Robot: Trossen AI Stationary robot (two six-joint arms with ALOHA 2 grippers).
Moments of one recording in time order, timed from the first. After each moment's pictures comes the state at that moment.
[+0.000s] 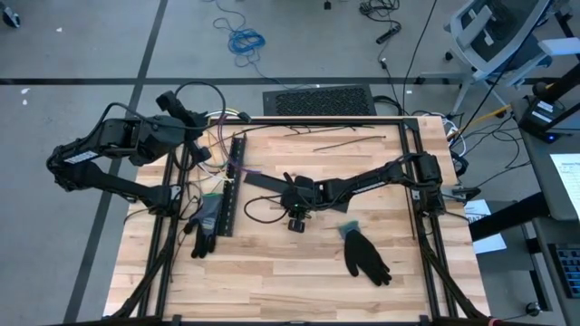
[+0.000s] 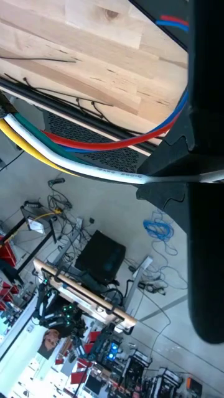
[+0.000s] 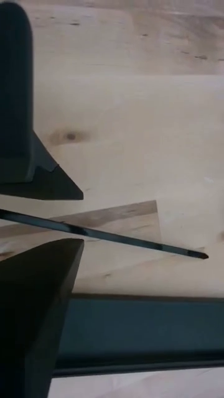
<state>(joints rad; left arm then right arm) 0.06 1.02 1.52 -1.16 -0.80 0.22 0.05 1.99 1.26 -0.21 0.14 0.17</state>
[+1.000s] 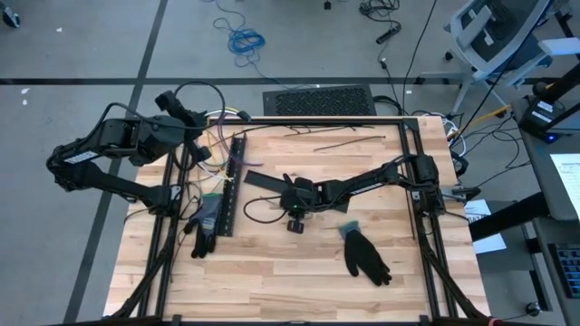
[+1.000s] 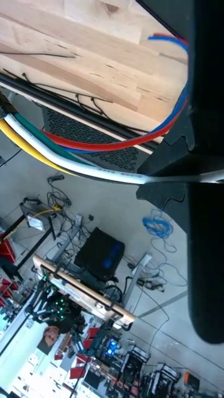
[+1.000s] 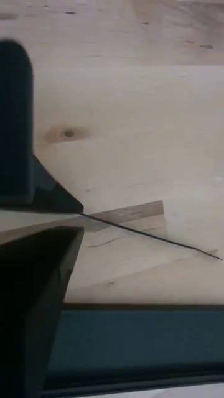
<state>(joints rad) 0.06 1.02 1.52 -1.16 -0.82 0.22 0.05 2.02 1.26 -0.19 0.13 0.20</state>
